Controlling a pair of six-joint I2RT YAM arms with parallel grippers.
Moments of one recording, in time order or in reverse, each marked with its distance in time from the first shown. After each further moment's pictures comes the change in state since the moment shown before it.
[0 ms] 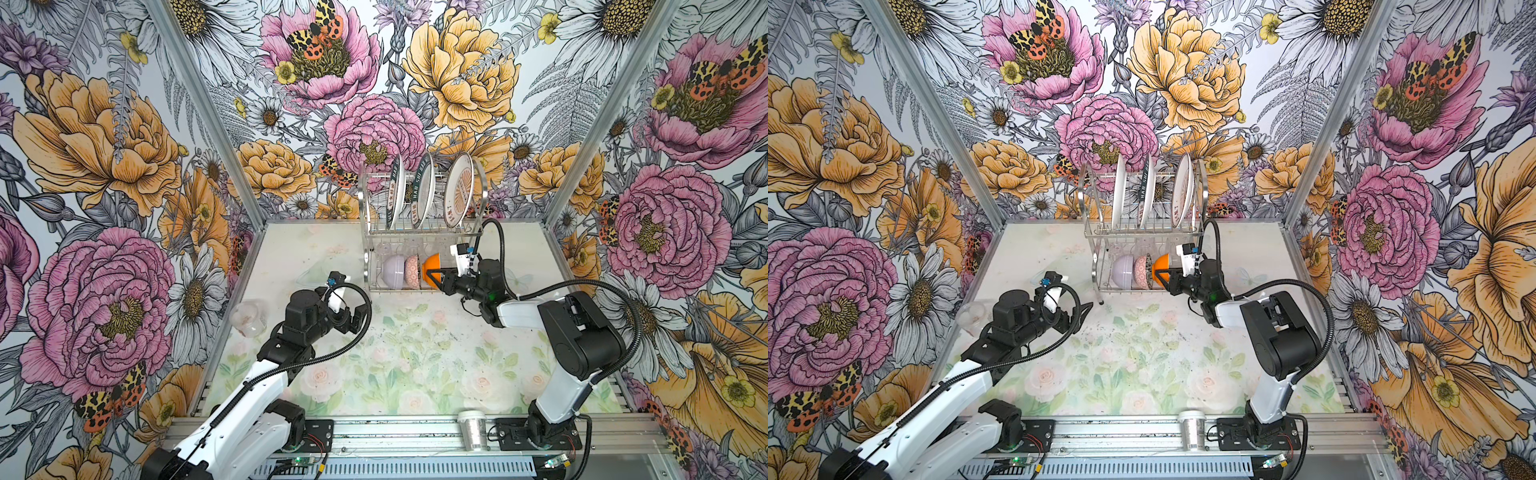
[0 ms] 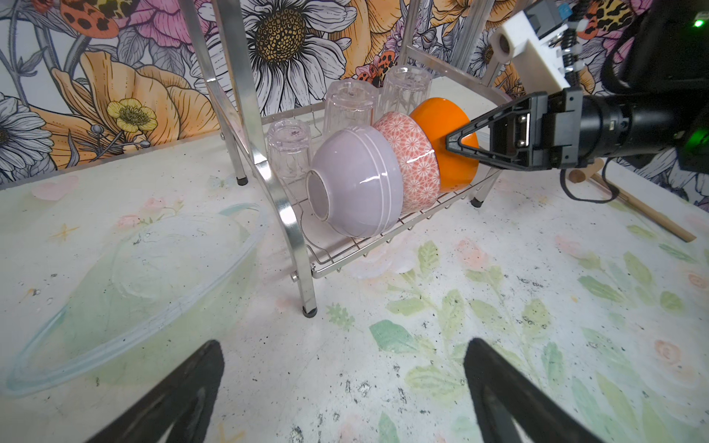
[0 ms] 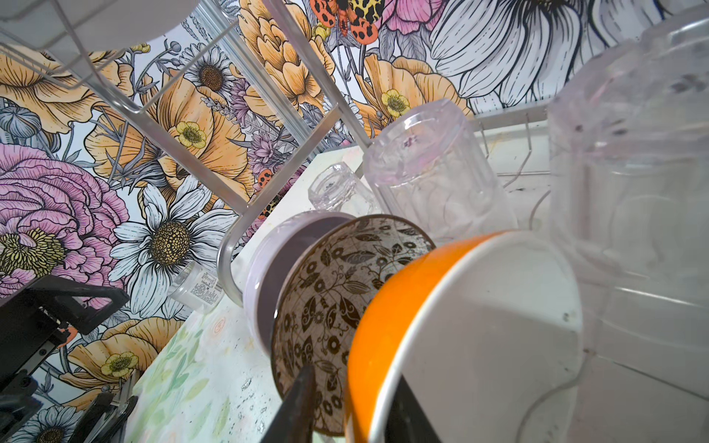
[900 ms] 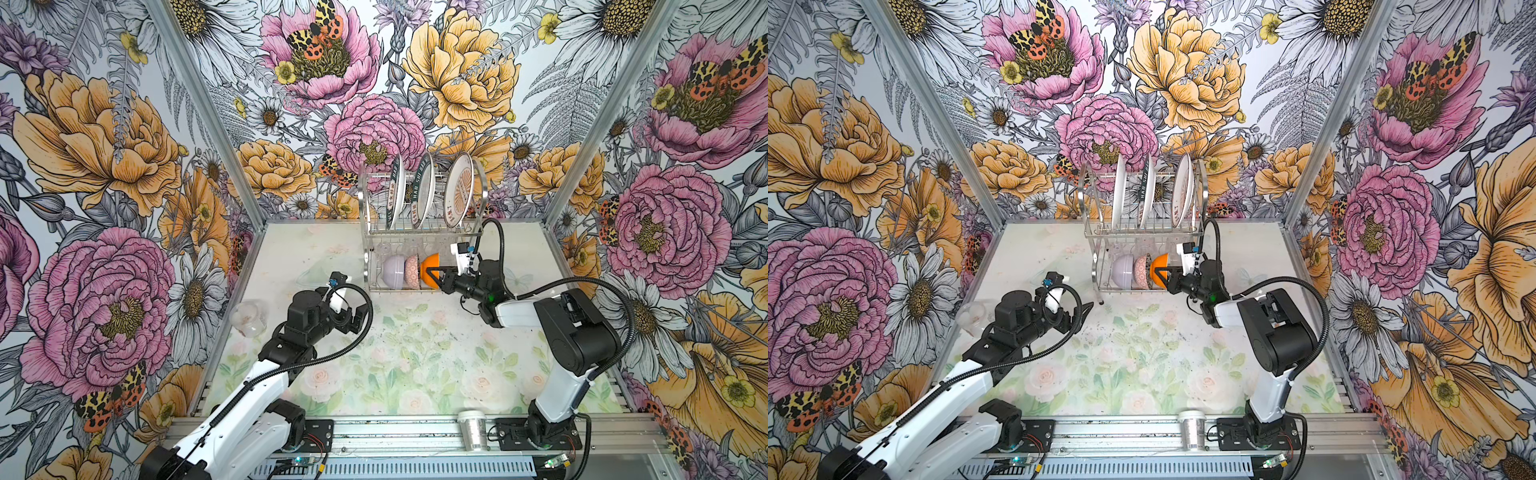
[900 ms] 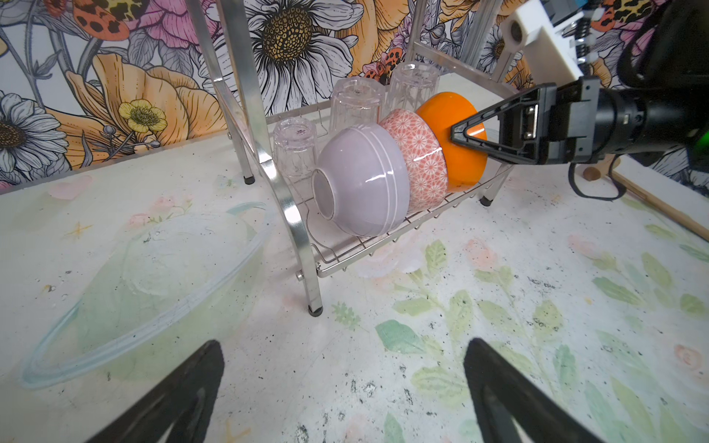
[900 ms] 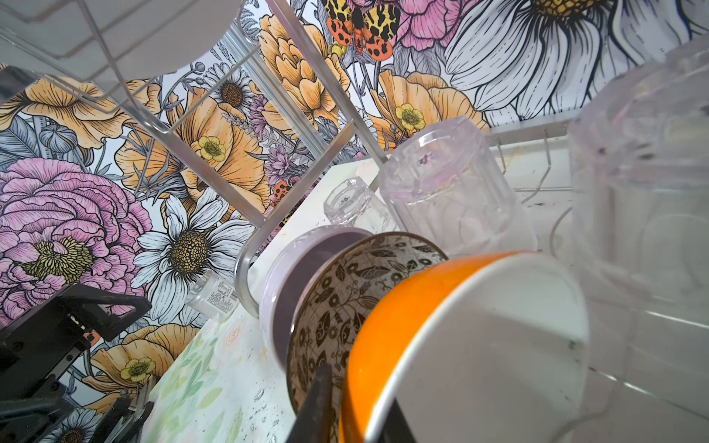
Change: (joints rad) left arm -0.024 0.002 0.000 0.000 -0.046 0.004; right arm 0.000 0.032 0.000 0.101 -0.029 0.051
